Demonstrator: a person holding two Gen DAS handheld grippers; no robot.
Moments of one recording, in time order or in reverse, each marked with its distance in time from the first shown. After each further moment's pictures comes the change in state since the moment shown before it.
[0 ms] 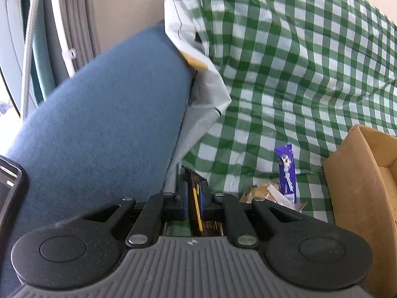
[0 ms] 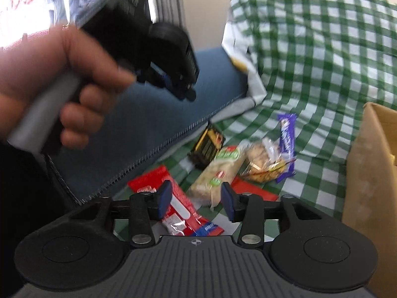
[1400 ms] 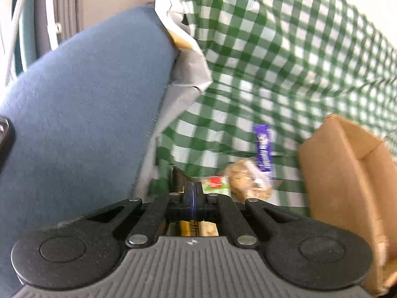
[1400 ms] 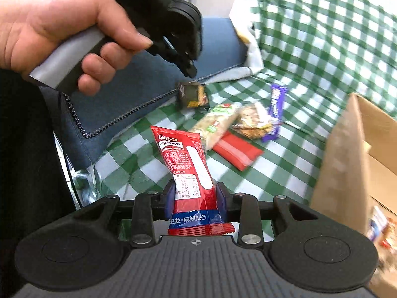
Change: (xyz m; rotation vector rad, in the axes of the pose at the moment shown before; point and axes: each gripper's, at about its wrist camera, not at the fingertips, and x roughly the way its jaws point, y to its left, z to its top) left arm -0.010 0.022 -0.009 -0.065 0.063 -0.179; right arm -0.054 0.030 -0.027 -0.117 0.157 -0.142
